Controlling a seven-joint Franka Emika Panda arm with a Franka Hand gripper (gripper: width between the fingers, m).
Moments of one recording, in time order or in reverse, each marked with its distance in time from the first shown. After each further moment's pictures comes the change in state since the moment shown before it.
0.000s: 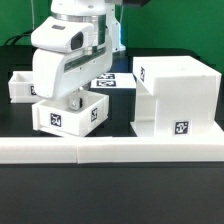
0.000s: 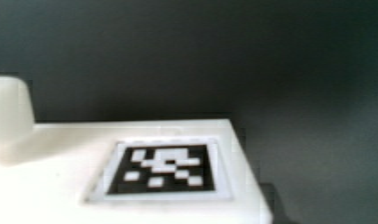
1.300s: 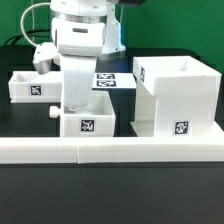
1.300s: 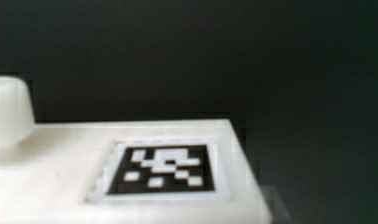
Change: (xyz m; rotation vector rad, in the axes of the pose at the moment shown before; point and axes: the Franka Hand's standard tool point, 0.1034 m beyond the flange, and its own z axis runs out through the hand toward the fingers) arm 0.001 0.012 -0.001 0.022 -0.054 -0.465
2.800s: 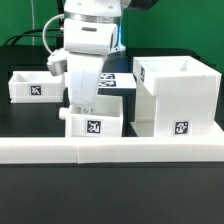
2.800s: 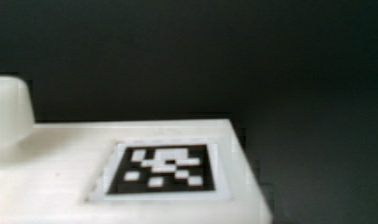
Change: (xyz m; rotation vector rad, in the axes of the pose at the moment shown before) arm 0.022 0.015 -0.001 -0.087 0.018 0.108
